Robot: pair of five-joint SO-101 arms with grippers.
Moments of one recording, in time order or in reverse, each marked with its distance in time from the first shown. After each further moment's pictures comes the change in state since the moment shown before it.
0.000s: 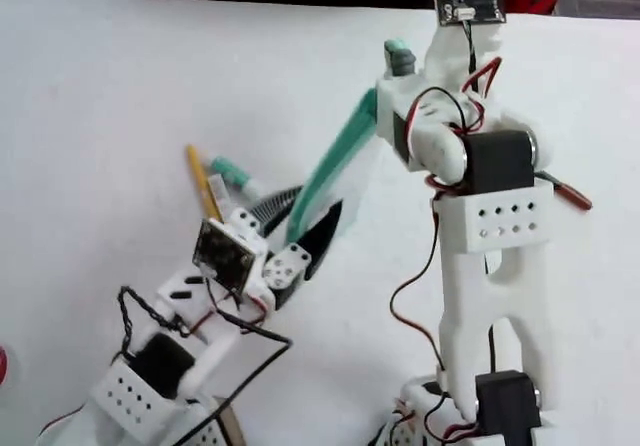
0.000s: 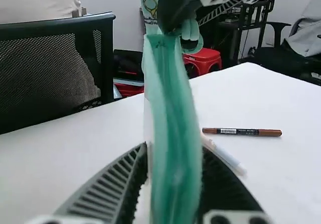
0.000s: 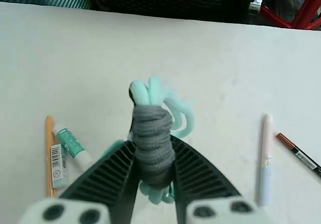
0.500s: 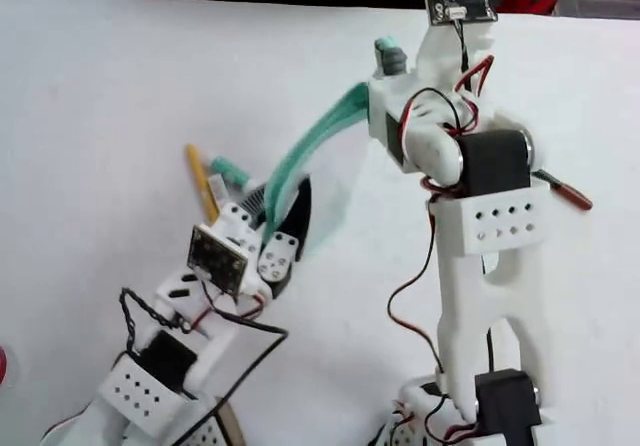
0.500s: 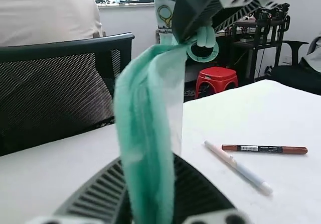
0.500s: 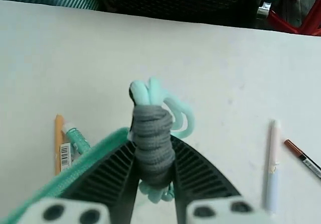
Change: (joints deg) left arm -3.6 1.2 4.8 -11.9 -2.5; right arm -3.1 0.1 -3.4 1.6 0.5
